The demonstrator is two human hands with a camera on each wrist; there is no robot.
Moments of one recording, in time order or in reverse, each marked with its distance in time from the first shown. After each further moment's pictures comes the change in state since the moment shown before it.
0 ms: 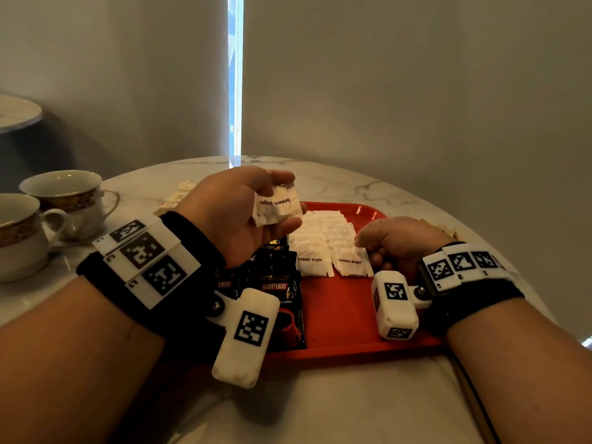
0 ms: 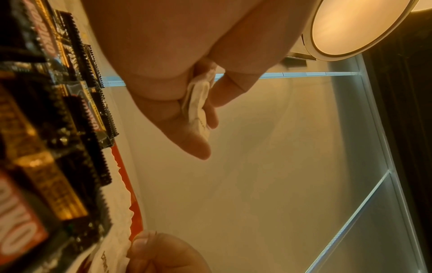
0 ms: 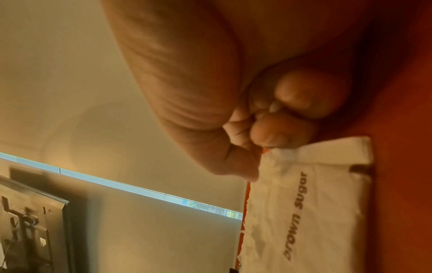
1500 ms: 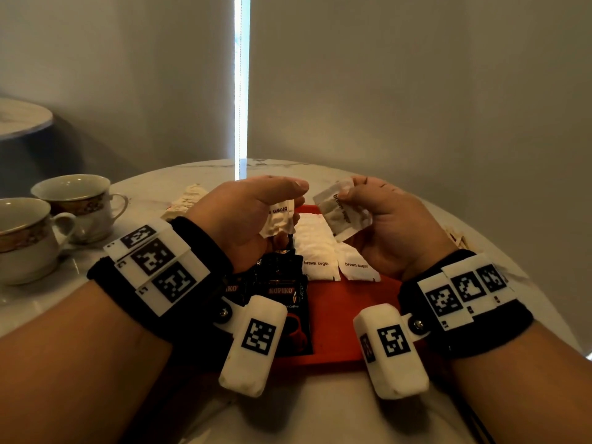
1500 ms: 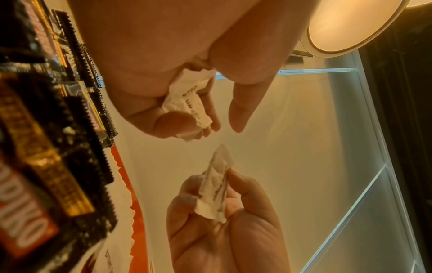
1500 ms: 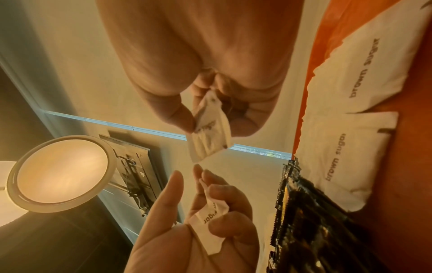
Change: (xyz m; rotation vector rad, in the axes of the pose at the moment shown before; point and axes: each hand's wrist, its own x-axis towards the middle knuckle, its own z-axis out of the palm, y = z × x) left_hand 0.002 -0.001 -0.001 0.163 -0.077 0.004; right_hand -0.055 -0.035 0.051 0.693 -0.225 -0.535
